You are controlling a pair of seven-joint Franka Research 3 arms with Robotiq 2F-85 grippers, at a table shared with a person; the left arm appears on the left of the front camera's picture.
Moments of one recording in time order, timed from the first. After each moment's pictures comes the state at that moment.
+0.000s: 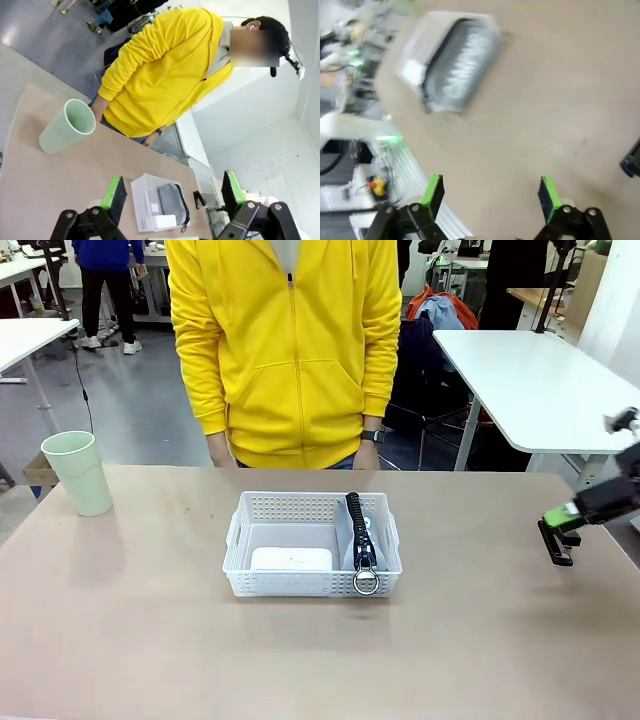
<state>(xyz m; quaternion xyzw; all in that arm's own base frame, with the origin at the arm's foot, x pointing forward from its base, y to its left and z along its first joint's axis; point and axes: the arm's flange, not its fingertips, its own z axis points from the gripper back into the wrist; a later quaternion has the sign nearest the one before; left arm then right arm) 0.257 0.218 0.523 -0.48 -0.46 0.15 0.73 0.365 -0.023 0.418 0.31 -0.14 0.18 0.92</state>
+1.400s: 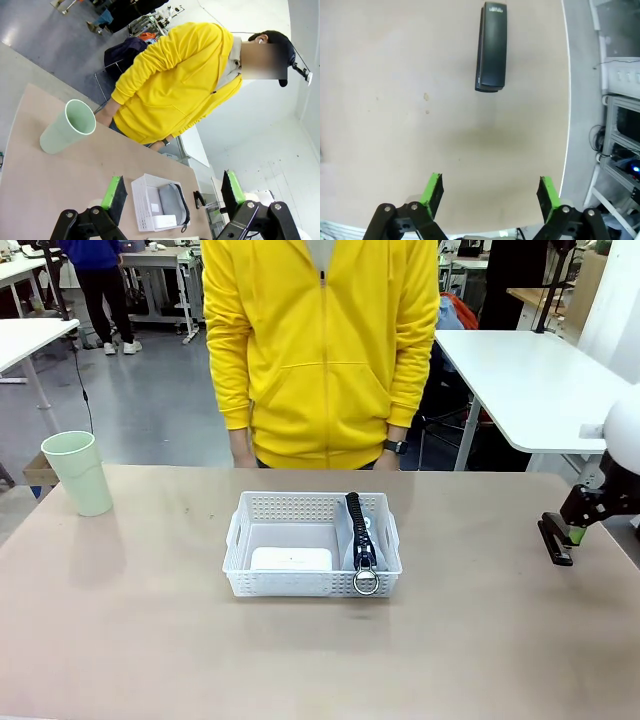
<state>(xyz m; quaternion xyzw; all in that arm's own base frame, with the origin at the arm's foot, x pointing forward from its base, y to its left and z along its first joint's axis) 0.257 0.218 0.523 -0.48 -0.46 0.15 0.73 0.379 -0.014 0.416 -0.05 -0.04 -0.07 1.00</state>
